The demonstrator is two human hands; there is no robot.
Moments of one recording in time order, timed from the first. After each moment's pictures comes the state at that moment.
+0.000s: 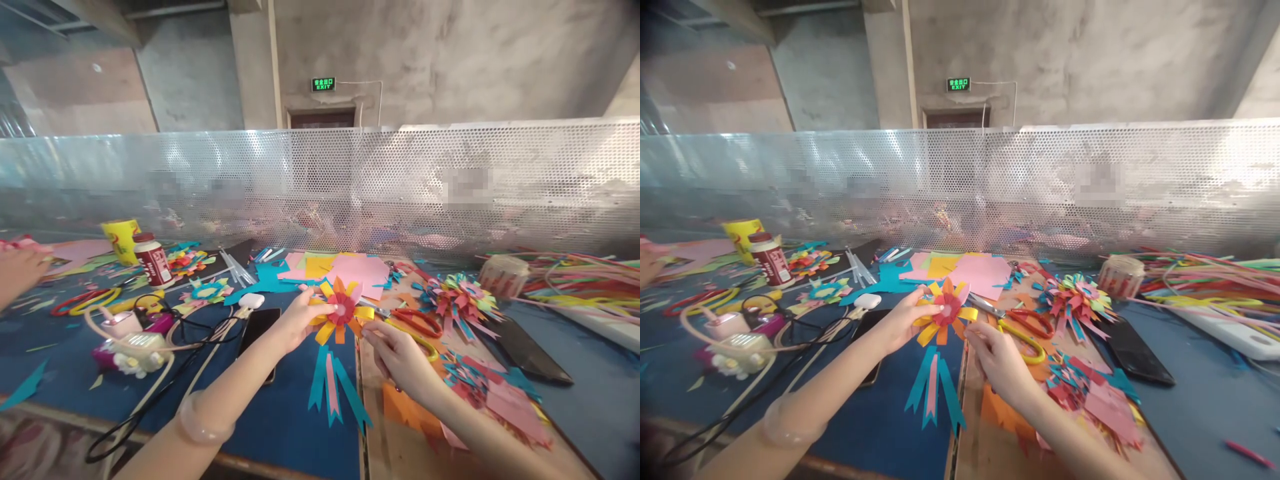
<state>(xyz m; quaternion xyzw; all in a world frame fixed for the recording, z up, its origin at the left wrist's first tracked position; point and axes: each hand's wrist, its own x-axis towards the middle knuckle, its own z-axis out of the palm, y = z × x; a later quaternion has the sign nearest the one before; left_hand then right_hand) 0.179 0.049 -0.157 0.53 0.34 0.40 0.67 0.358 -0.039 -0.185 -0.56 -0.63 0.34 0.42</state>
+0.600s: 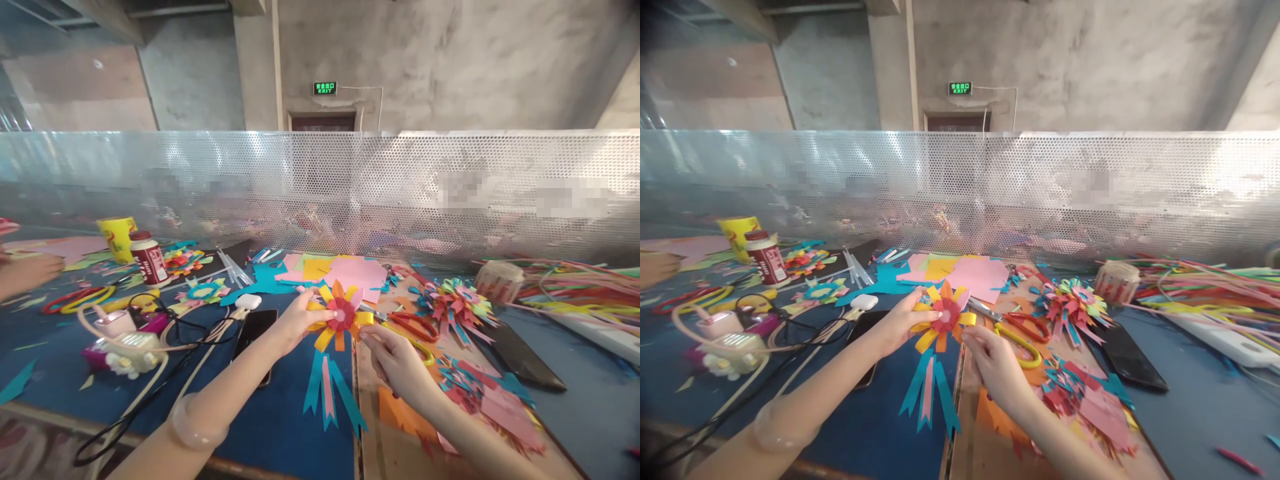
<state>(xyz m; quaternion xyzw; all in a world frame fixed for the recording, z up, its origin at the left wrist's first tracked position) 0.178 0.046 -0.157 0.56 0.33 0.39 0.65 0.356 -0.041 -0.185 -0.56 -0.60 0.37 0.44</state>
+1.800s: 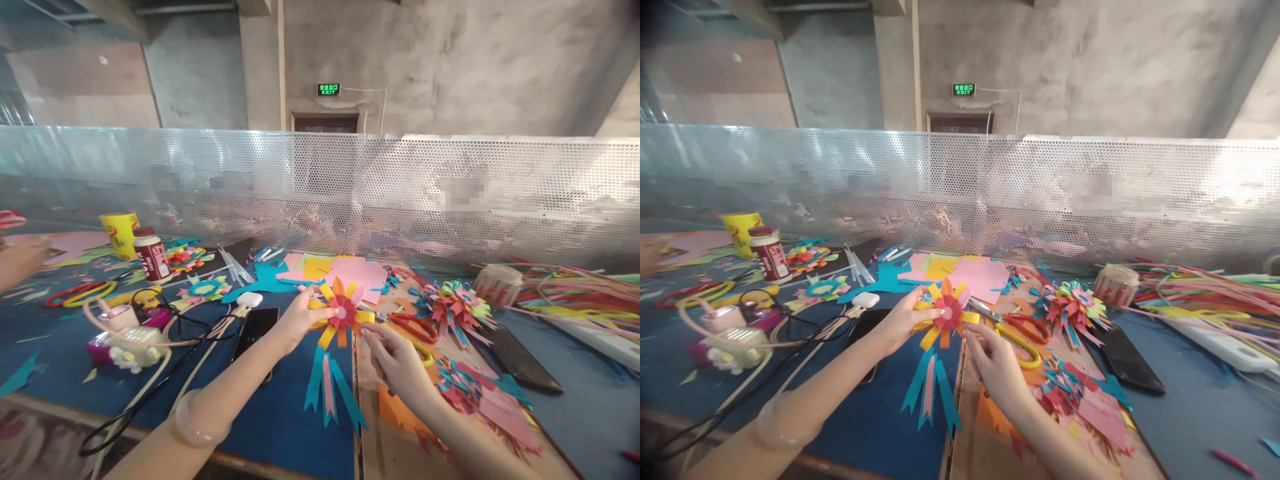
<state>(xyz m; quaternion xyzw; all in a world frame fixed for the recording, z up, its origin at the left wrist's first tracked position) 0.179 0.044 -0.159 0.58 0.31 0.43 0.62 0.351 -0.043 -0.187 -0.56 -0.58 0.34 0.48</state>
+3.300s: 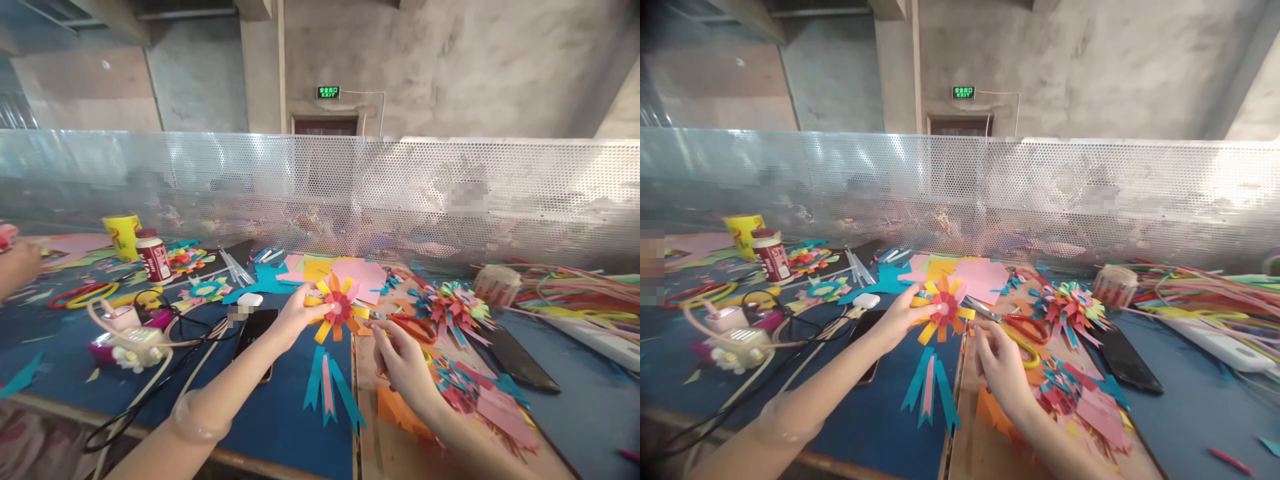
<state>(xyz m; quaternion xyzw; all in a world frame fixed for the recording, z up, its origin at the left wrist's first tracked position) 0.174 0.051 -0.161 0.62 0.32 0.46 0.55 0.354 -0.047 -0.185 -0.56 -0.54 0.34 0.53</state>
